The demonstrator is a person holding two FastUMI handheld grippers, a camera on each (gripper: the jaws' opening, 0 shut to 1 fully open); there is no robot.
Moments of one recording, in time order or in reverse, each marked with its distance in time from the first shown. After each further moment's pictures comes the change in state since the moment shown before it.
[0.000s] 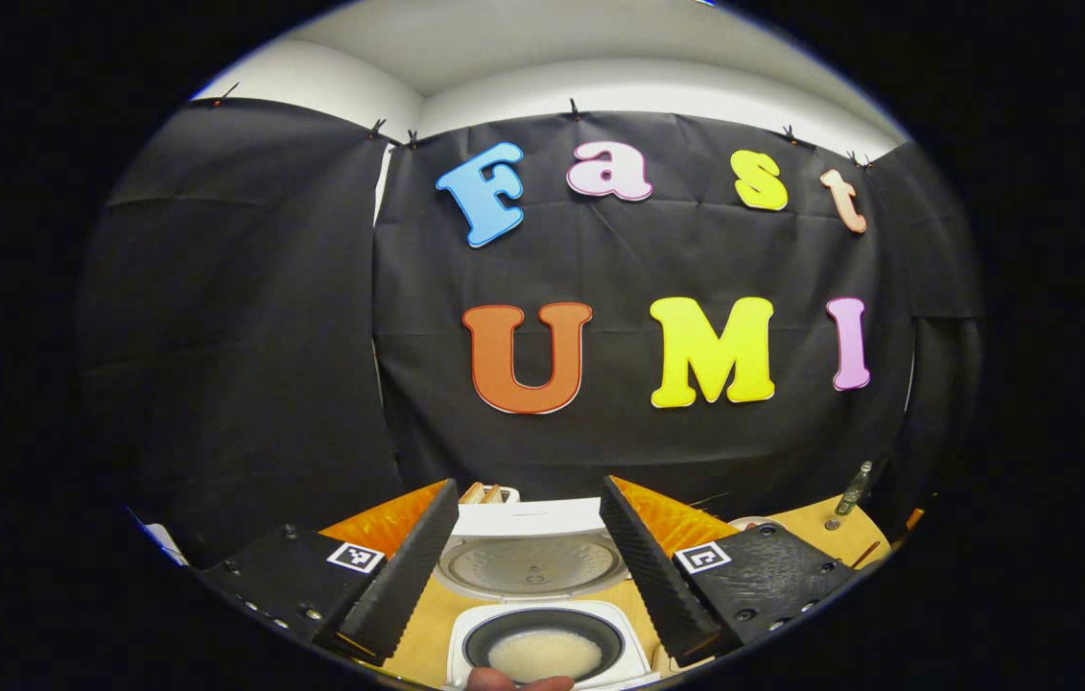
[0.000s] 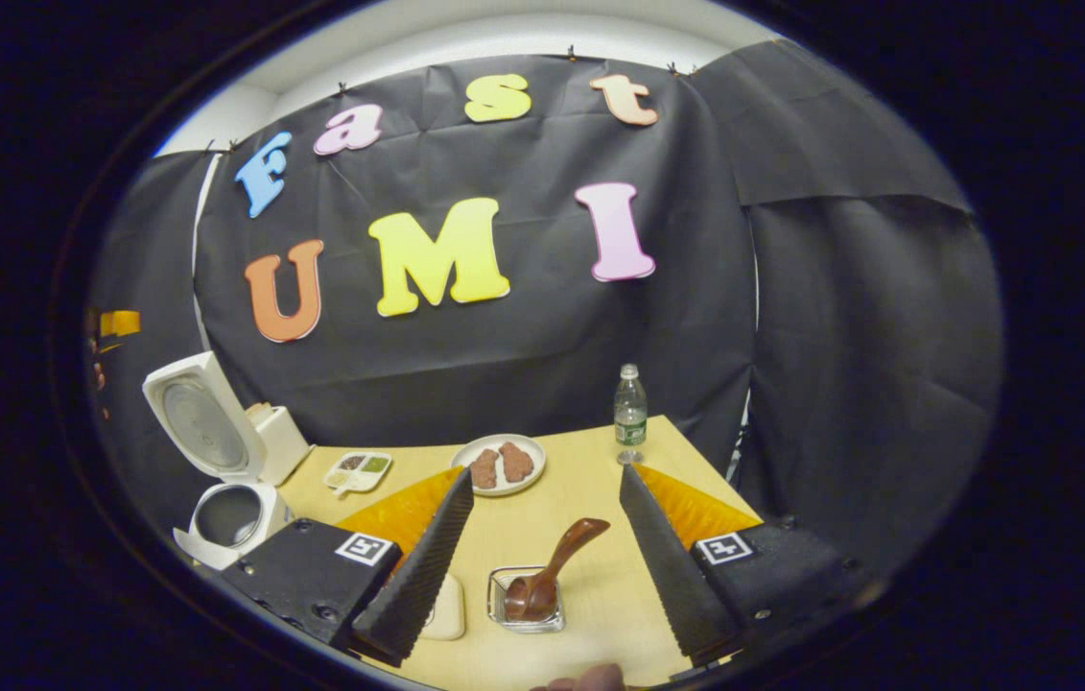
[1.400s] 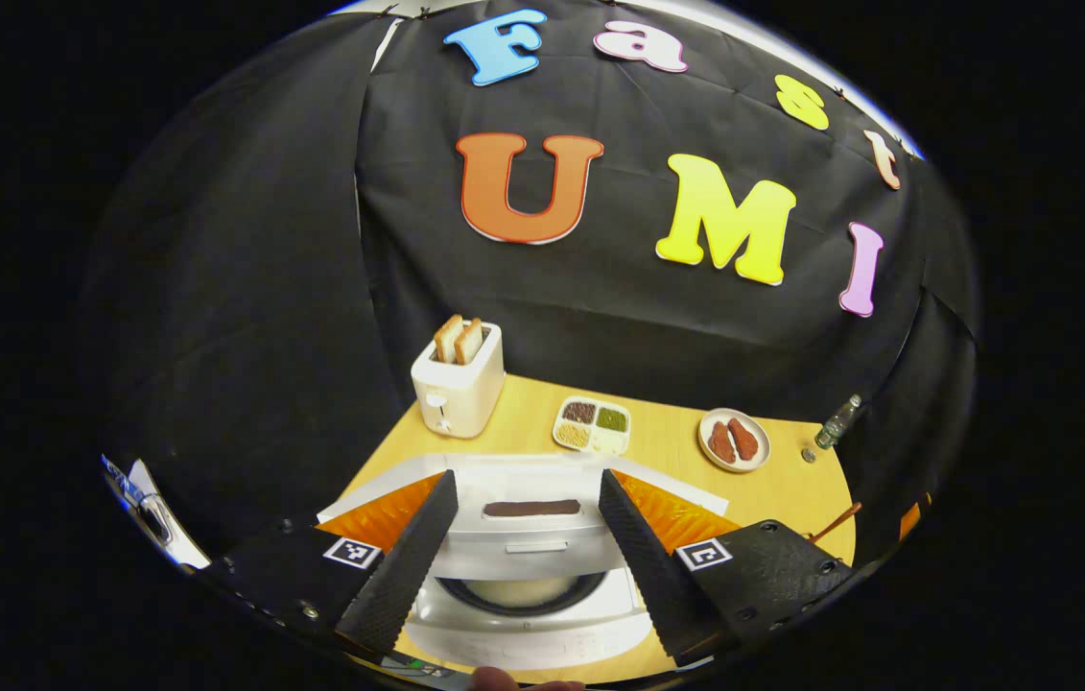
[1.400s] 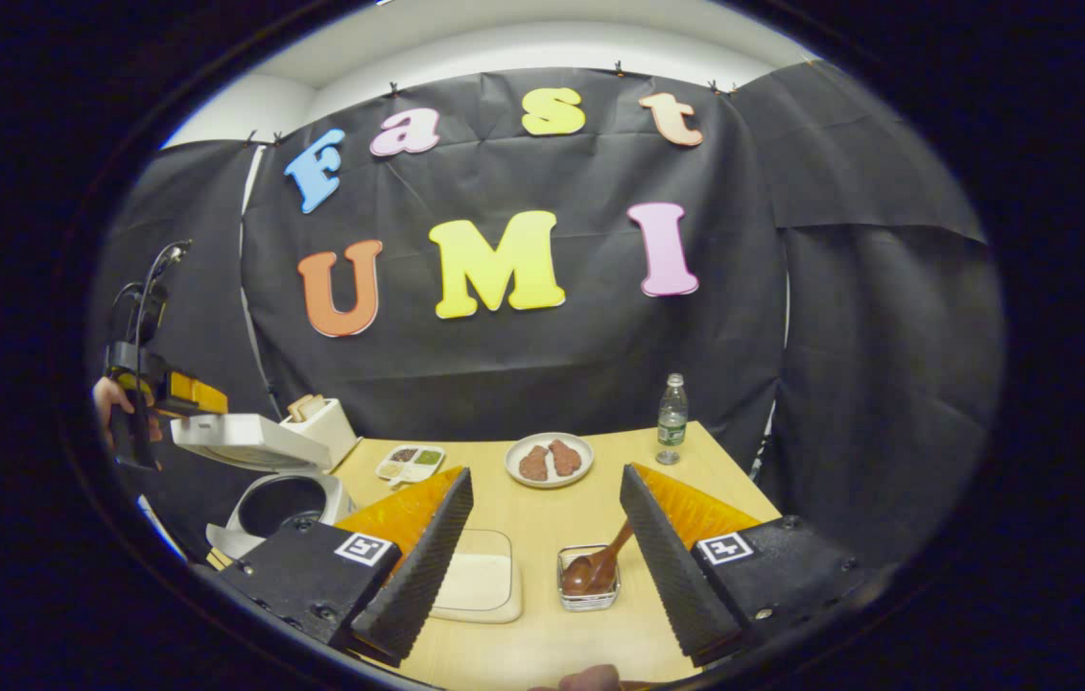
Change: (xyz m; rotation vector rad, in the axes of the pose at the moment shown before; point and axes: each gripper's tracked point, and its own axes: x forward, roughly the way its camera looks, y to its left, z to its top) left arm -0.061 -0.015 -0.153 -0.105 0.529 -0.065; right arm -0.048 0.088 -0.014 -0.036 0.026 0.130
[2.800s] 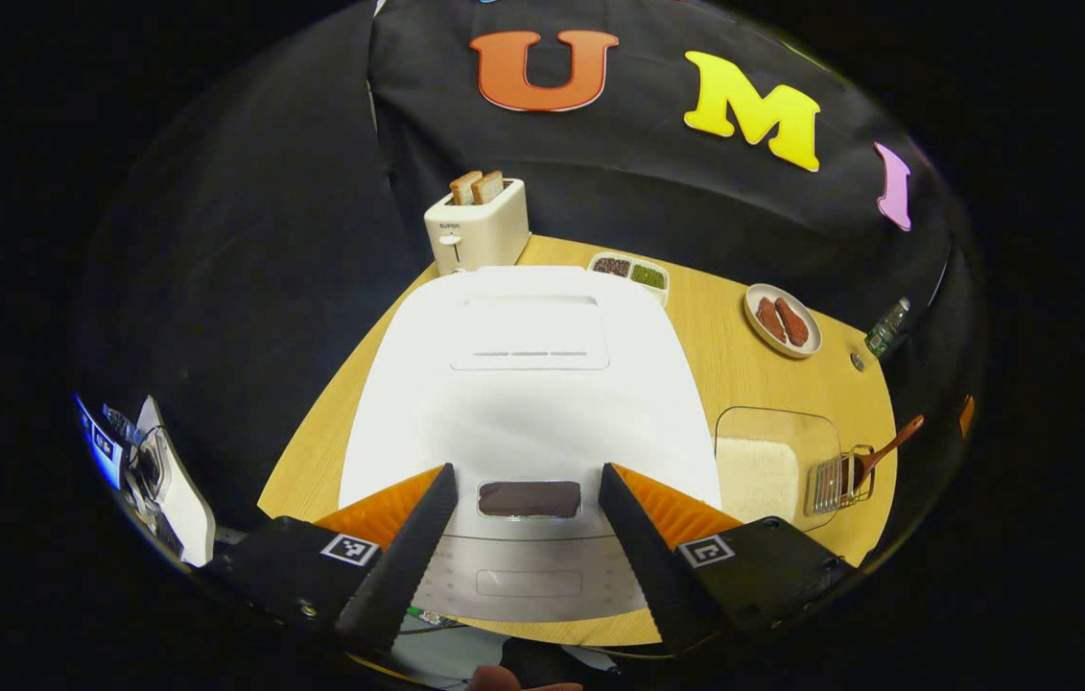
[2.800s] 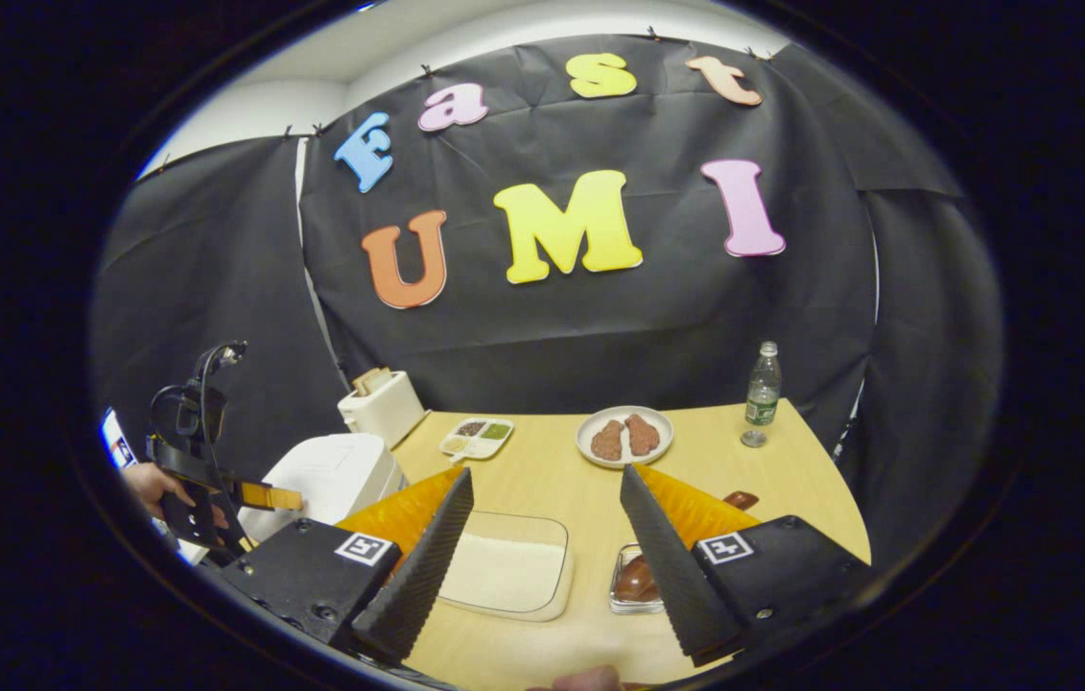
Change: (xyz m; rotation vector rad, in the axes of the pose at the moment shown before) left arm 0.017 0.006 -0.127 0.021 0.246 0.114; right arm 0.045 0.015 -0.017 0.013 0.068 0.221
